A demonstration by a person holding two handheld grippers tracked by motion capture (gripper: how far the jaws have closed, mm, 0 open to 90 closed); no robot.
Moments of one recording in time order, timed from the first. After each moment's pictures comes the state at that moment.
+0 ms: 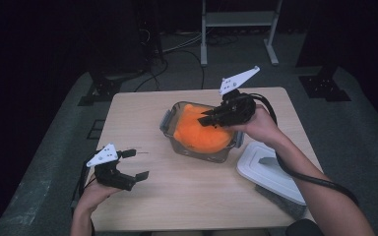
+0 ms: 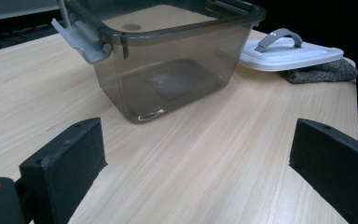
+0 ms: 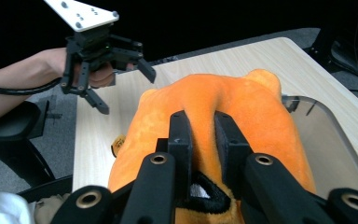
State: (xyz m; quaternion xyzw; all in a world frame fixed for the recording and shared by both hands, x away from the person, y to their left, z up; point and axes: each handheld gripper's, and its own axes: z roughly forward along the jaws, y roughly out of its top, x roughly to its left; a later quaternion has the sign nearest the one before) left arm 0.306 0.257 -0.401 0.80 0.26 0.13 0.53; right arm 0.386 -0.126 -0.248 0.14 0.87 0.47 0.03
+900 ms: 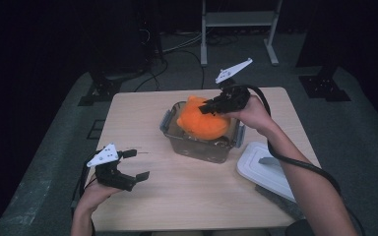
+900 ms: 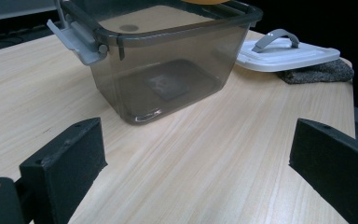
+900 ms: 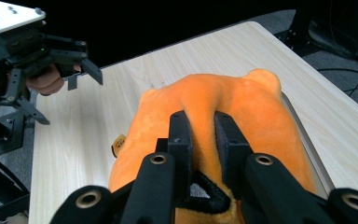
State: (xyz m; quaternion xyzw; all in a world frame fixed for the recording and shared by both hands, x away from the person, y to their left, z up) left arm 0.305 0.256 -0.401 0.80 0.26 0.13 0.53; right arm 0.439 -0.126 -0.265 0.20 0.87 0.45 0.04
